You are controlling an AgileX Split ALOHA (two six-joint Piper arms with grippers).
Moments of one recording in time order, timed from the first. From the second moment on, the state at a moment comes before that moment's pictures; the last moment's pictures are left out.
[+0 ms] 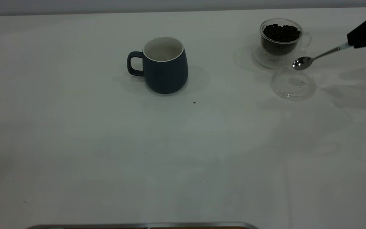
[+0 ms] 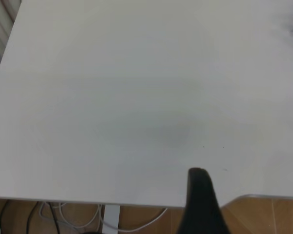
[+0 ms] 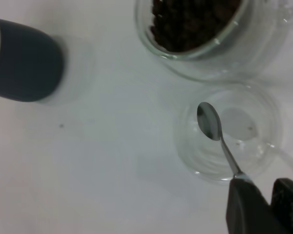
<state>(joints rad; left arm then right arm) 0.06 -0.02 -0.49 0.01 1.14 0.01 -0.31 2.21 -1.19 1.13 0.78 -1.33</state>
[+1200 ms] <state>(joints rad) 0.06 -0.02 -0.49 0.01 1.14 0.01 -0.24 2.41 -1.19 1.35 0.84 -1.43</state>
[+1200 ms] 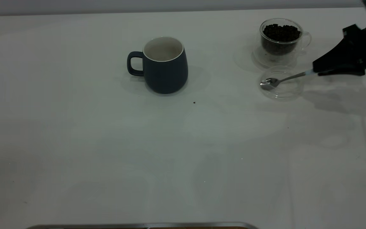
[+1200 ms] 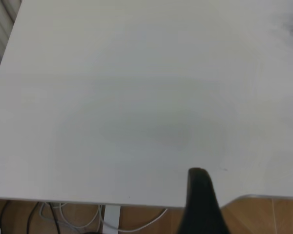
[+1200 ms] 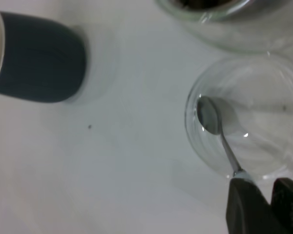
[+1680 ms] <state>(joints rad) 0.06 -0.02 -0.49 0.01 1.14 0.01 -0.24 2.43 -1.19 1.38 0.81 -1.47</state>
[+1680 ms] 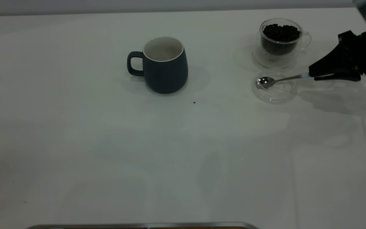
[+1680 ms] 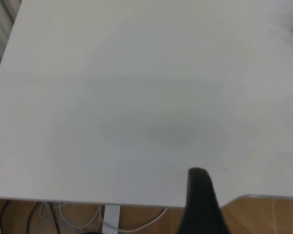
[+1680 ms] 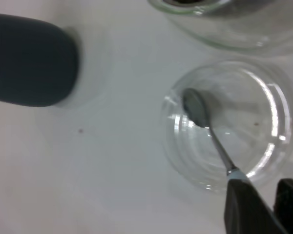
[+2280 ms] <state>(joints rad) 0.06 -0.02 -0.49 0.01 1.14 0.01 -0.24 2.41 -1.19 1.48 0.58 -1.57</state>
